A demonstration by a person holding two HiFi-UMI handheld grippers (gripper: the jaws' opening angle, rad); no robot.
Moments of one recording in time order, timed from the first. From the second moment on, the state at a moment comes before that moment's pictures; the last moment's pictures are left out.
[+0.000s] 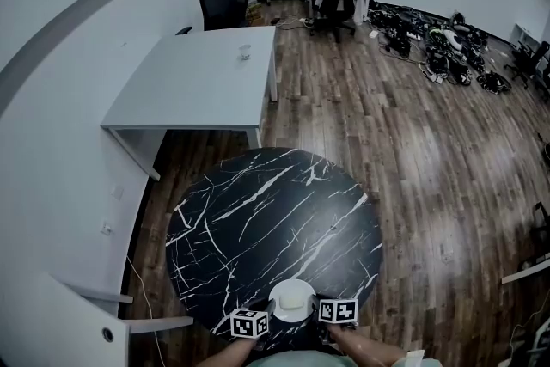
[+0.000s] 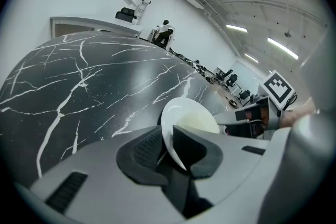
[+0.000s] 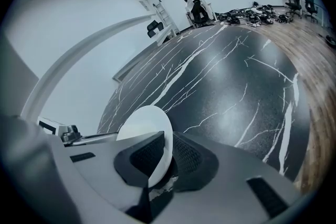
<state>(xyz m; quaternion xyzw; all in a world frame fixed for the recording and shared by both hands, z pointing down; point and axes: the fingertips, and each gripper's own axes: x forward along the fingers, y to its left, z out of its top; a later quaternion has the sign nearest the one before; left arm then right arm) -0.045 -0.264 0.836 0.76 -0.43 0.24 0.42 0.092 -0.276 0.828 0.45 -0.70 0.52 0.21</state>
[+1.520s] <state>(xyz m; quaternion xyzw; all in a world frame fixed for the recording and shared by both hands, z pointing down) -0.116 -0.139 0.754 0.82 -0.39 0.22 0.36 0.074 -0.160 0.732 0.55 -0.71 0.41 0.16</state>
